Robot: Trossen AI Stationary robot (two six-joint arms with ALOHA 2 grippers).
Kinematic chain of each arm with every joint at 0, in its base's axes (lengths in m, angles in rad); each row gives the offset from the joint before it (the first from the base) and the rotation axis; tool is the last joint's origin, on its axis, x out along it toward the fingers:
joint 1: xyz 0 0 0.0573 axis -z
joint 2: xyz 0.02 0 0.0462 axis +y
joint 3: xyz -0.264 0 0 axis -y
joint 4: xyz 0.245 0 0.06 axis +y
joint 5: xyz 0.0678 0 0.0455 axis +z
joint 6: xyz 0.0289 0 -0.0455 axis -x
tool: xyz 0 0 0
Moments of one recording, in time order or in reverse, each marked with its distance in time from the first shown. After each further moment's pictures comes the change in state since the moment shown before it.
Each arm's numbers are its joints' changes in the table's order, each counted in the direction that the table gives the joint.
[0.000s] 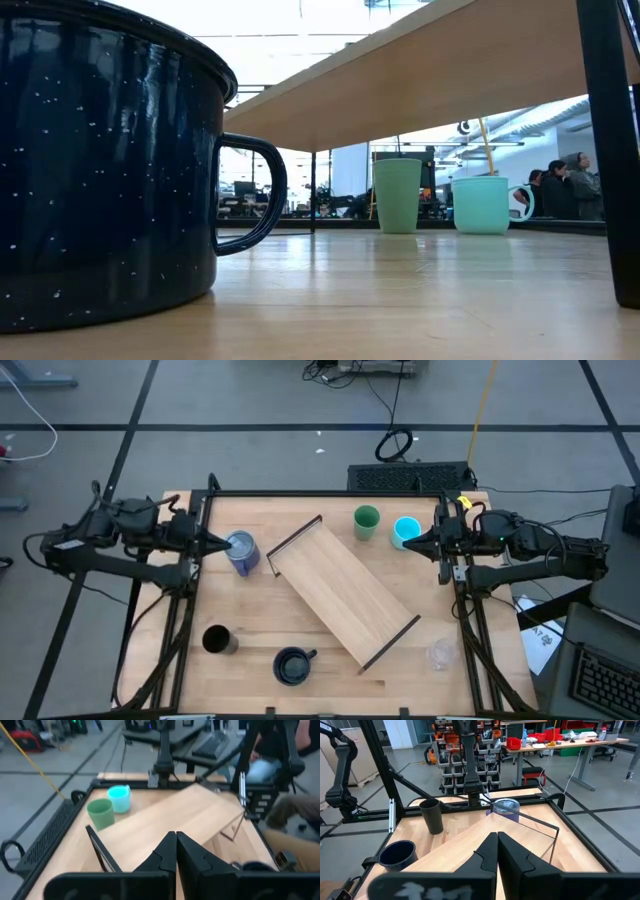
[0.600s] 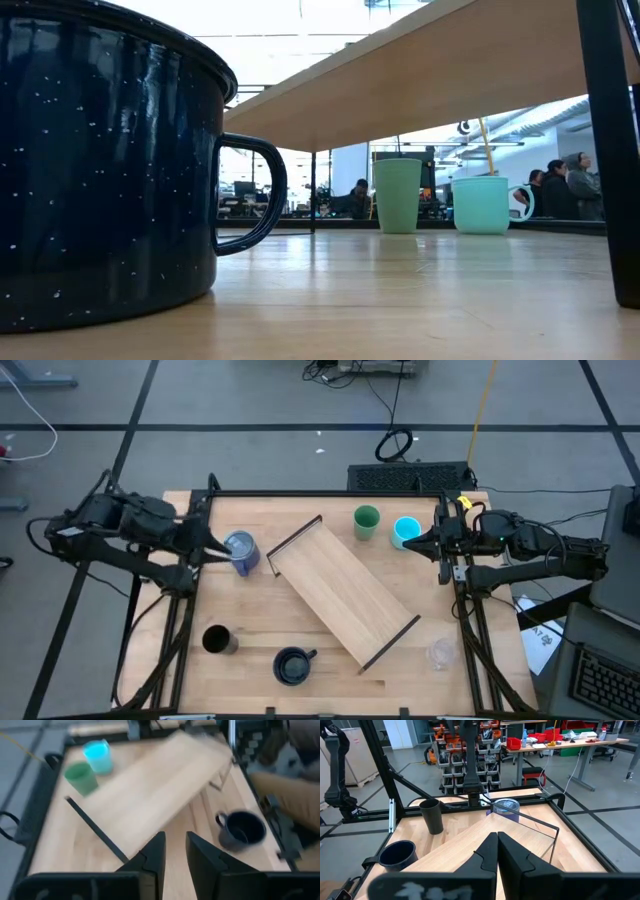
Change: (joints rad) left arm 0.113 0.248 0.319 0.386 0.009 -0.026; right arm 0.000 0.000 0.000 -0.001 0.000 0.000
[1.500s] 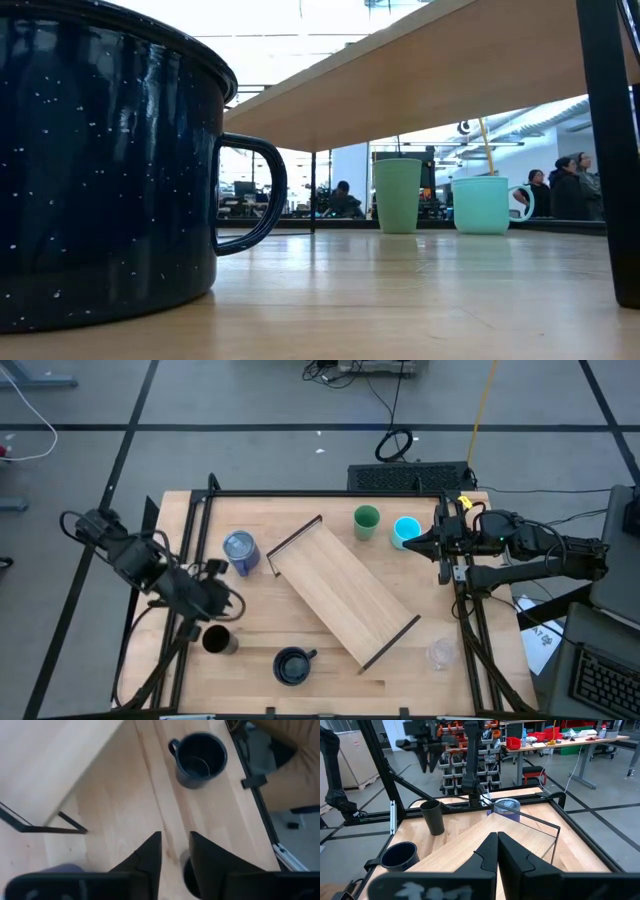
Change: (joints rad) left arm 0.475 0.251 -0.001 0.157 0.123 0.306; right arm 0.000 0.000 0.000 -0.001 0.000 -0.019
